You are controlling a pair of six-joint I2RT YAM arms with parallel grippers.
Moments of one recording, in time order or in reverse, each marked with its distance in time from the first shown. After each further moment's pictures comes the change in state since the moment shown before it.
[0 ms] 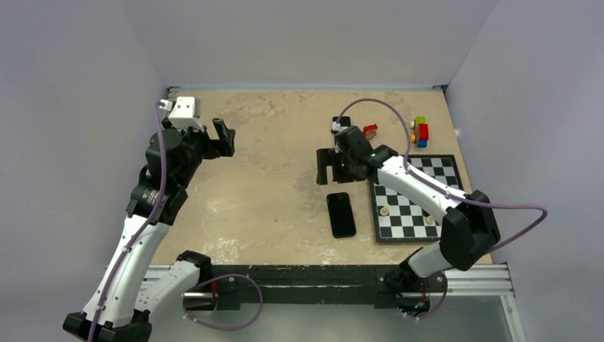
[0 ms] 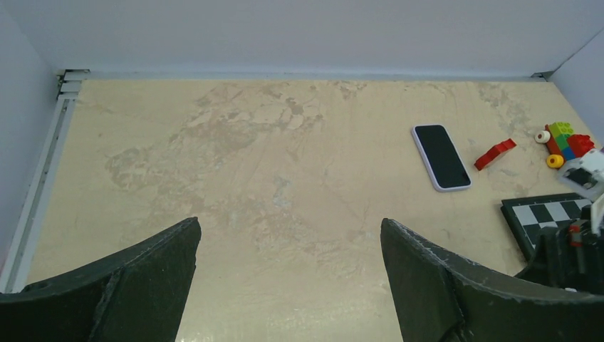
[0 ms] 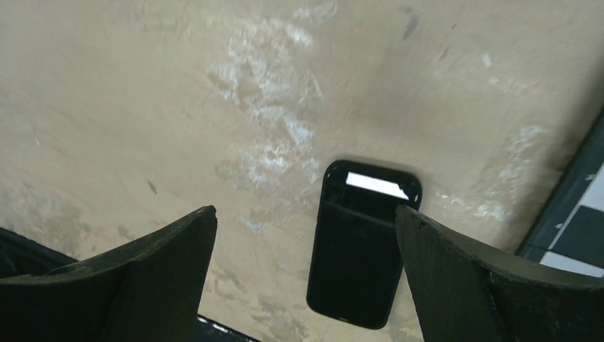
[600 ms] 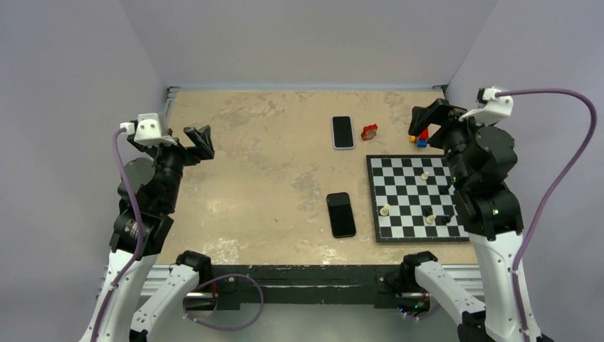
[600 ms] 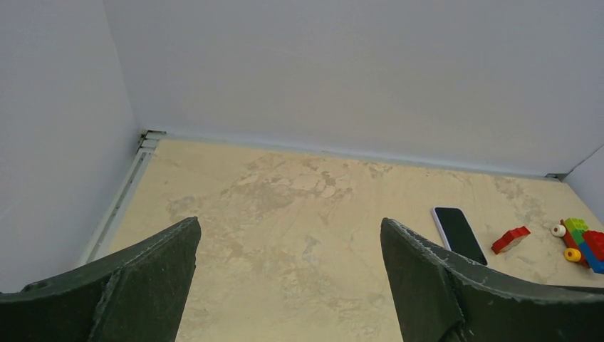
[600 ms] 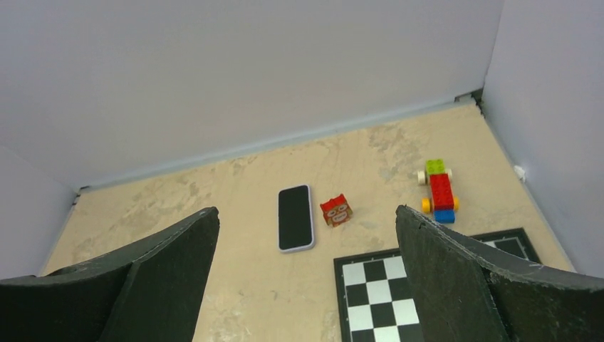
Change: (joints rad) left arm 0.000 -0.202 -0.040 0.073 -0.169 0.025; right arm -0.365 -0.650 0.199 0.054 0.263 -0.170
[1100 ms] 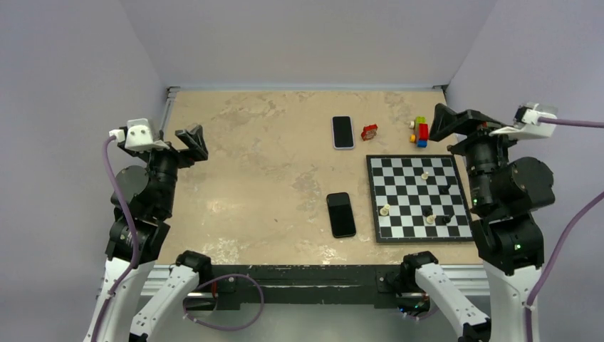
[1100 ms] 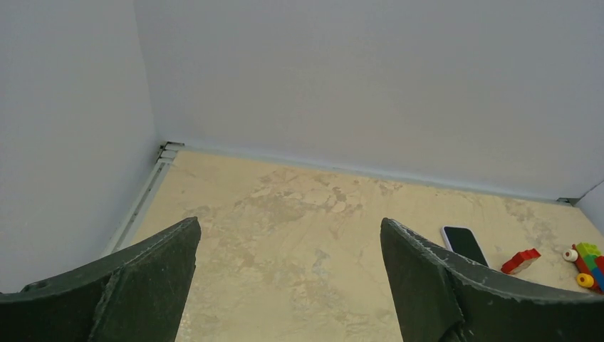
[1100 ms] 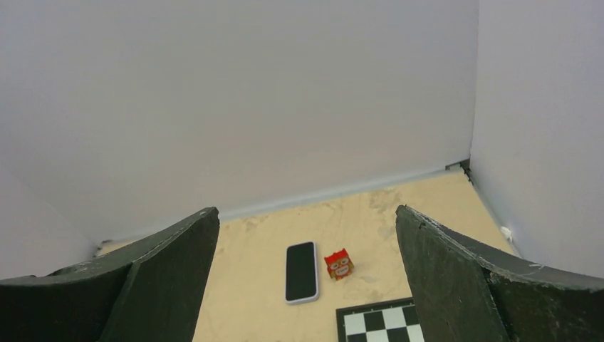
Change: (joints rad) left arm 0.000 -0.040 0.000 0.009 -0.045 0.011; right arm 0.001 -0.107 0.060 0.060 0.034 -0.039
